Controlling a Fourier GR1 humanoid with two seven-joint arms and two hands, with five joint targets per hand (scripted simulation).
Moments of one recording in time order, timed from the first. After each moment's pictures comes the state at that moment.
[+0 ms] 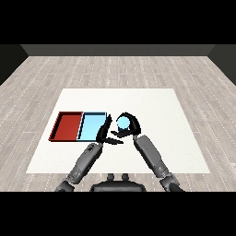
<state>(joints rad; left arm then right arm) -0.38 0.00 -0.38 -1.10 0.26 0.22 -0.36 -0.49 0.00 0.31 -1.23 -0.19 -0.18 -0.31</state>
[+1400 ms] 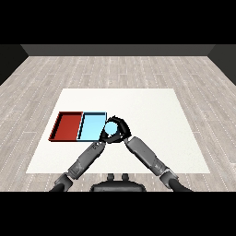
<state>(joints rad) -0.48 0.04 -0.54 -0.99 0.21 0.44 -0.39 -0.58 -0.02 0.57 -1.20 -0.28 -0.34 -0.33</state>
